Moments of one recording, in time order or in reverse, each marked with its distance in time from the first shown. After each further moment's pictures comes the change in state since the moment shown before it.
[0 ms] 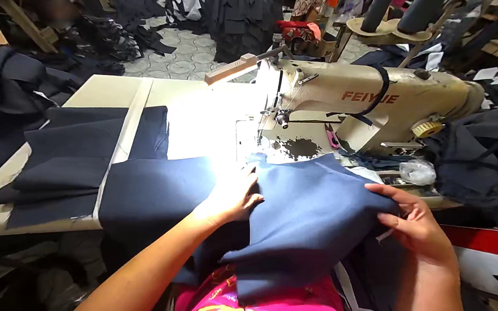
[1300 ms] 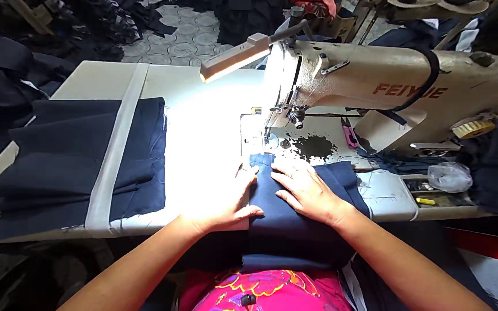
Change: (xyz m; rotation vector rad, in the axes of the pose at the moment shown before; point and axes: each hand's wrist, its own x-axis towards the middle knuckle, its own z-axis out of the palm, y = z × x) left_hand -0.012 -0.027 -0.006 0.046 -0.006 0.010; right_hand 0.113 0.066 0.129 -0.953 -0.369 -0.348
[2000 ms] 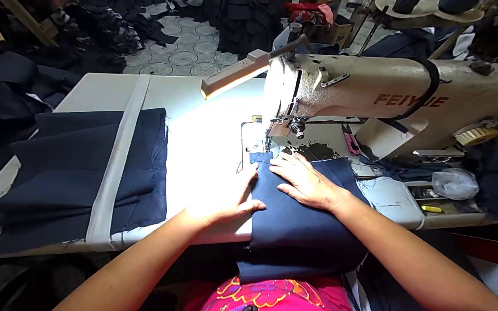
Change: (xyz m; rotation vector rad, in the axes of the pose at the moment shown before) left_hand 0.026 -0.018 -0.002 -0.081 -0.158 -0.085; right_hand 0.025 0.041 0.003 0.078 -0.087 -0.066
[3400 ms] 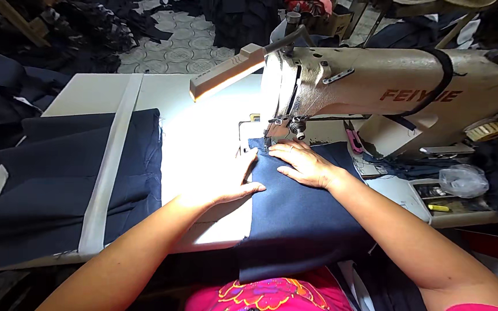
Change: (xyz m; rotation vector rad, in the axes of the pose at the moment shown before) left_hand 0.038 -0.020 -0.008 0.033 0.004 -0.053; right_hand 0.027 0.039 -0.004 0.042 0.014 -0.002
